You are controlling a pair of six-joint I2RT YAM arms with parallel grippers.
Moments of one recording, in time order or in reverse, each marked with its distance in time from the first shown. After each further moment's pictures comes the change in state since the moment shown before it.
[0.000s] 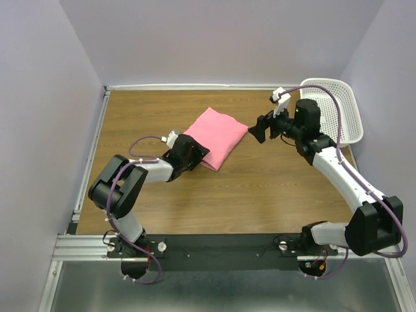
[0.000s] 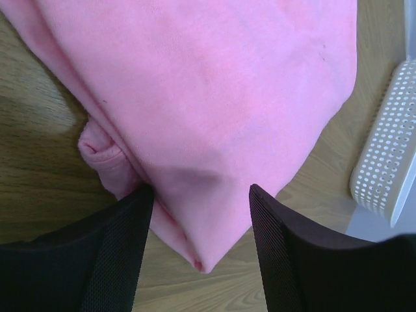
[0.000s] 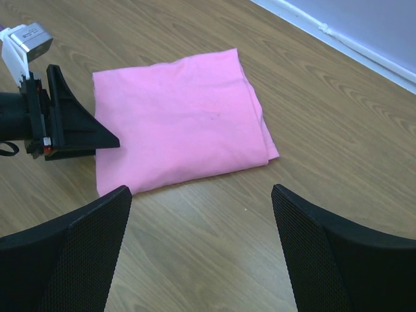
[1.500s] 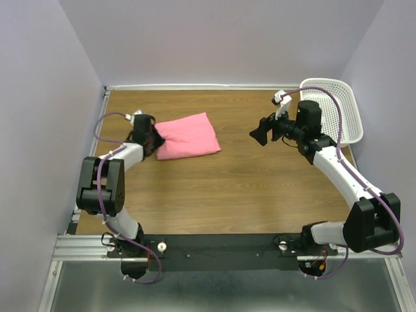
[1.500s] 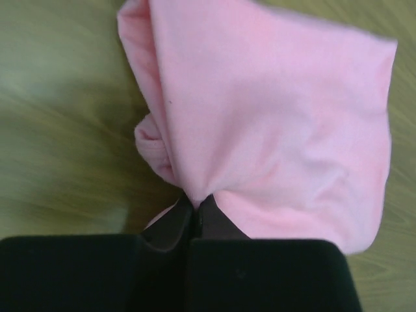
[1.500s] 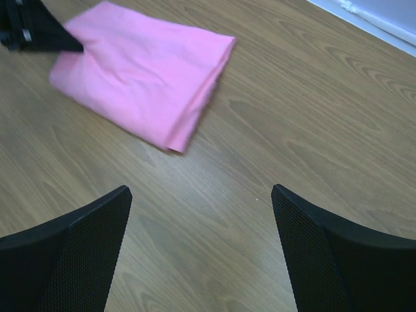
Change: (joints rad) left arm 0.335 -0.027 0.132 -0.244 0.065 0.462; right arm -0.047 0.023 -0.029 0.000 -0.092 0.015
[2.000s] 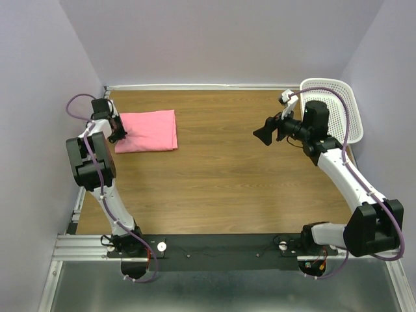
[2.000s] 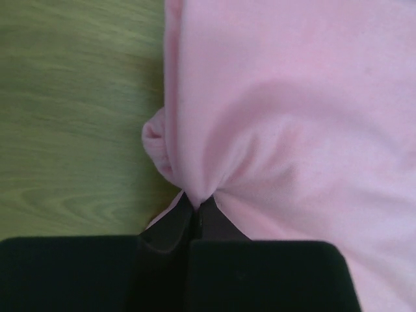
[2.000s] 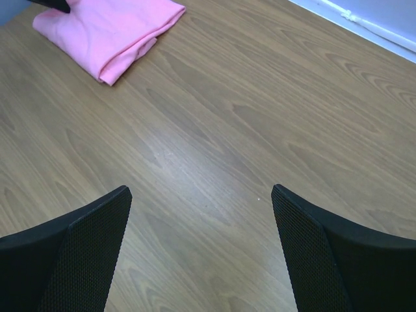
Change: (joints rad) left arm 0.484 0.343 0.506 -0.357 0.156 0.650; right arm -0.049 -0.039 -0.013 0.000 -0.073 0.015
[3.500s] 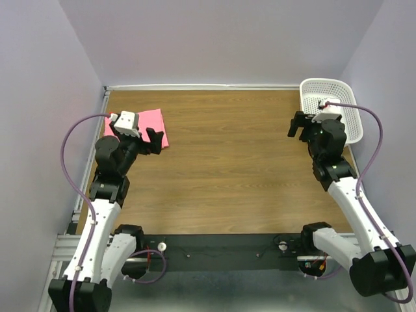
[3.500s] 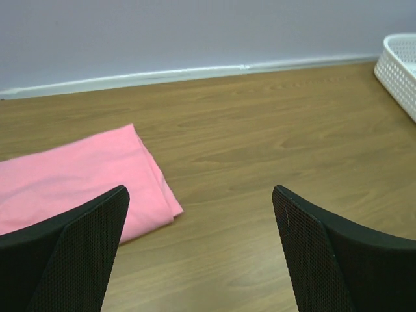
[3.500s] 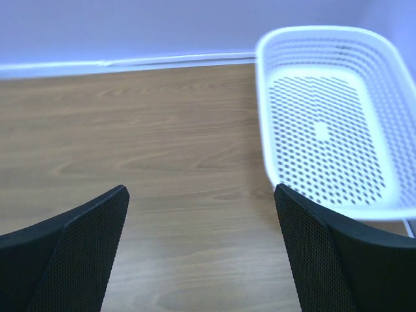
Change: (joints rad) left arm -0.300 -1.246 -0.653 0.292 0.137 0.011; right arm -0.007 -0.305 -0.158 0.047 0.756 0.151
